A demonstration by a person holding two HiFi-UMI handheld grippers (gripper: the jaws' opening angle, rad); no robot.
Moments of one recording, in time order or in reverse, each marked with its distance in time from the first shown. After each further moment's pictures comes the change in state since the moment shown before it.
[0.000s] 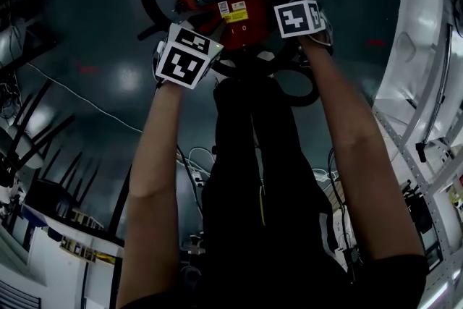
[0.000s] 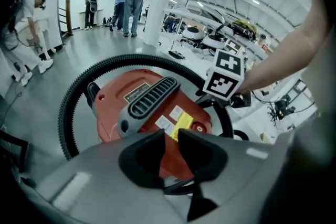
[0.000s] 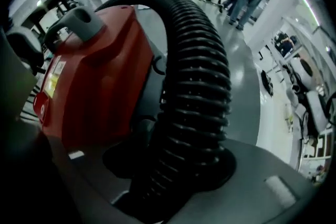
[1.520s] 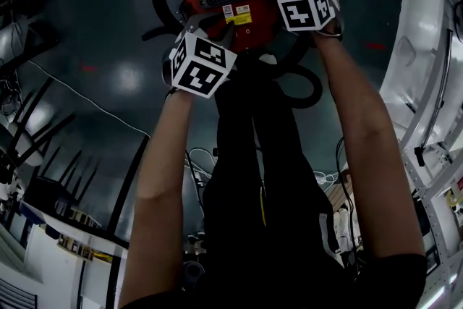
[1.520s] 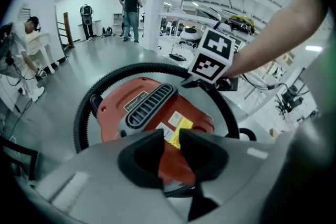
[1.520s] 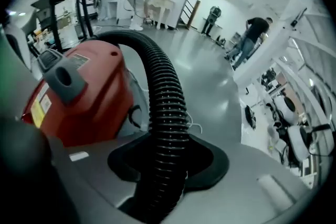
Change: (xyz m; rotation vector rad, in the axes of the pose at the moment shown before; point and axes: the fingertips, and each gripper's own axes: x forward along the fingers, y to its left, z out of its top) left arm -0.003 -0.005 0.012 0.069 -0.033 0.085; right arm -0.036 -0.042 0.087 -0.159 -0.278 -0.203
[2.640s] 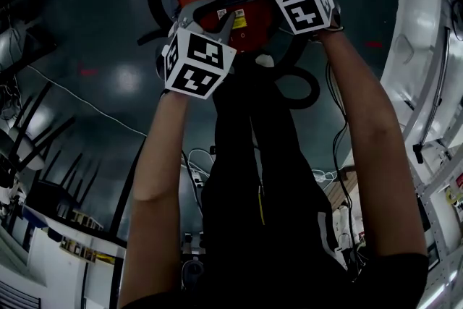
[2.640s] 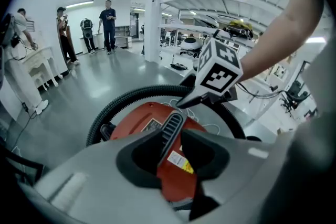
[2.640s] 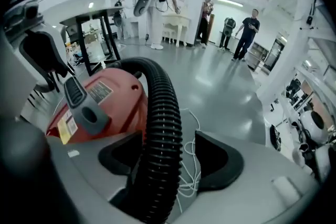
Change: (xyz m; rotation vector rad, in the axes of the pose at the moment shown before) left arm -0.015 0.019 0.052 0.047 -0.100 0.056; right arm -0.014 0.019 0.051 -0.078 -0.182 0.223
